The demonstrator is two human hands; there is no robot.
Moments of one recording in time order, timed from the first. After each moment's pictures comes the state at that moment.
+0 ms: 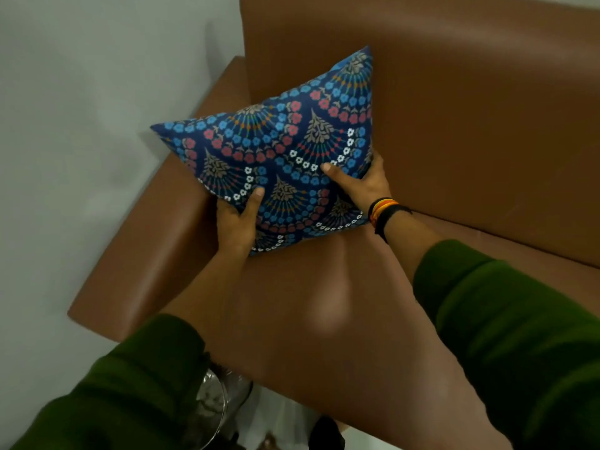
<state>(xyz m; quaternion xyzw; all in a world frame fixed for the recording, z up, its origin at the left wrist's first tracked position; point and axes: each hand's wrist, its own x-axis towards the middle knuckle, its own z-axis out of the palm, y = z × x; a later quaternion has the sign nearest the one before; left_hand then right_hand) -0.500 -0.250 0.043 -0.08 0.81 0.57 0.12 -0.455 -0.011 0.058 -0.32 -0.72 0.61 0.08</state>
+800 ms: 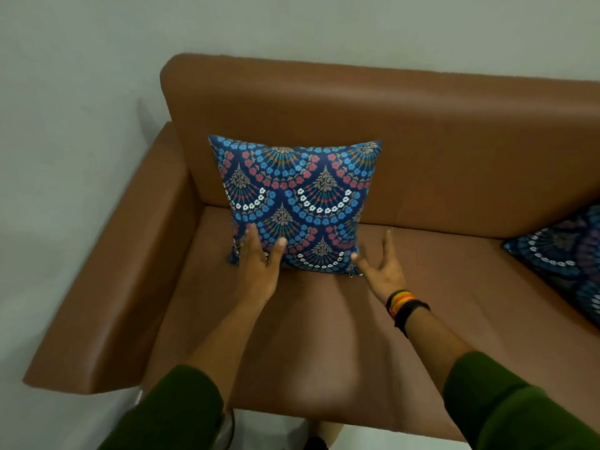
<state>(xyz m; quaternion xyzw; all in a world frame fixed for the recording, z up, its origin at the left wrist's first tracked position) -0.382 -0.174 0.091 0.15 0.87 0.42 0.22 -0.227 0.019 0.075 -0.44 -0.68 0.57 0.11</state>
